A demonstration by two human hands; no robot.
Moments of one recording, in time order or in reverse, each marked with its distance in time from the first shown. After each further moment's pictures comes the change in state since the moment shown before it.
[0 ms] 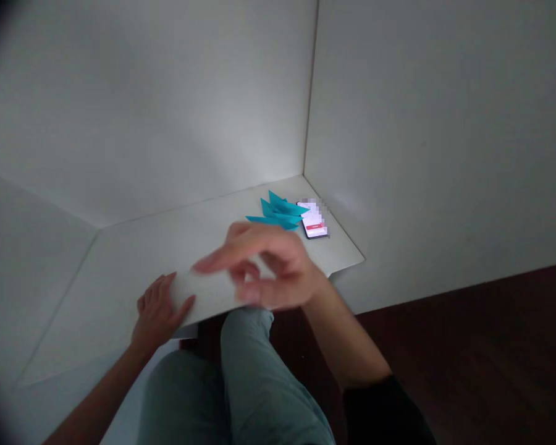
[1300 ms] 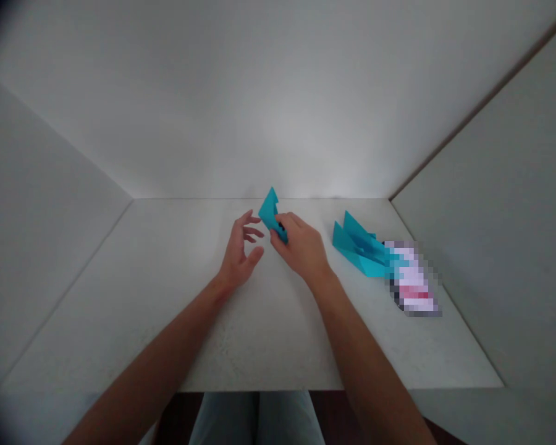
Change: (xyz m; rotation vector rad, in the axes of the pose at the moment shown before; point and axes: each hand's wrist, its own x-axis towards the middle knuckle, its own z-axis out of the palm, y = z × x) left_hand 0.194 0.043 0.055 -1.089 0.317 0.159; right_hand 0.084 0.219 0.062 -0.806 -0.225 0.317
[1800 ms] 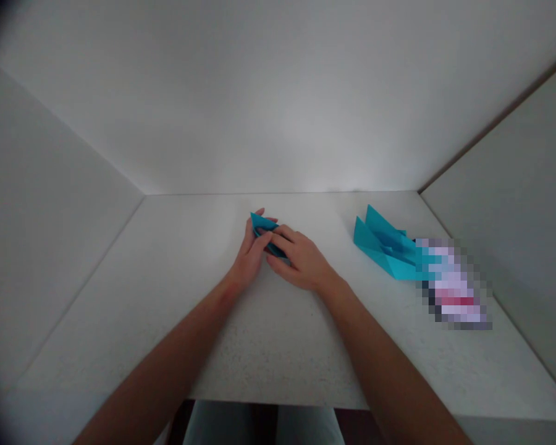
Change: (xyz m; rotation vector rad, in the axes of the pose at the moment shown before) left_hand -0.002 -0.007 0.007 -0.377 0.041 -0.425; right_hand -0.013 0.007 0.042 0.417 -0.172 -0.292
